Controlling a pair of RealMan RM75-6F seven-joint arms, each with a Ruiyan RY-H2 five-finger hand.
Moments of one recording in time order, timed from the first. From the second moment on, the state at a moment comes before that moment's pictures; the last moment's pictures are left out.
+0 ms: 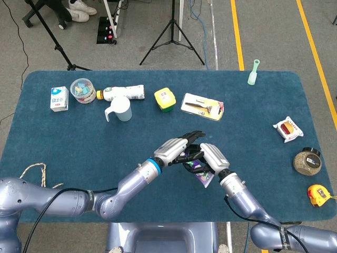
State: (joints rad) left arm -1.22 -1.61 -0.33 -1.67 0.64 0.79 0.01; right arm 0.66 -1.37 0.24 -1.83 -1.12 0.95 0.16
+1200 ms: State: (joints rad) left arm -1.23 -1.67 -0.36 -1.65 0.63 0.81 0.05; right arm 0.67 -1.38 0.25 -1.85 -1.05 0.96 0.08
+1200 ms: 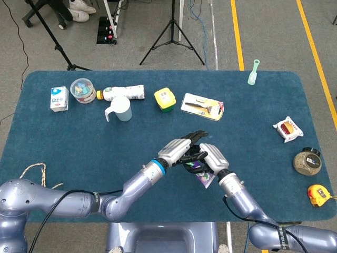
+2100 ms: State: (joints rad) left arm -1.07 -1.42 -0.38 -1.78 0.78 0.85 0.01; right arm 0.65 -1.39 0.22 -1.74 -1.06 0.95 0.07
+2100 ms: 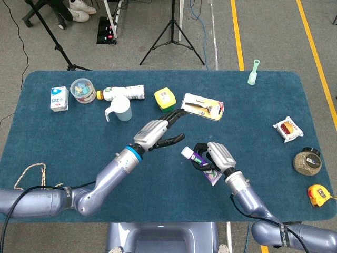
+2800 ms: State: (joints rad) left arm -0.76 -1.08 -0.23 -1.89 1.12 1.00 -0.09; right arm 0.67 -1.48 0.15 -1.50 -1.09 0.94 -0.10
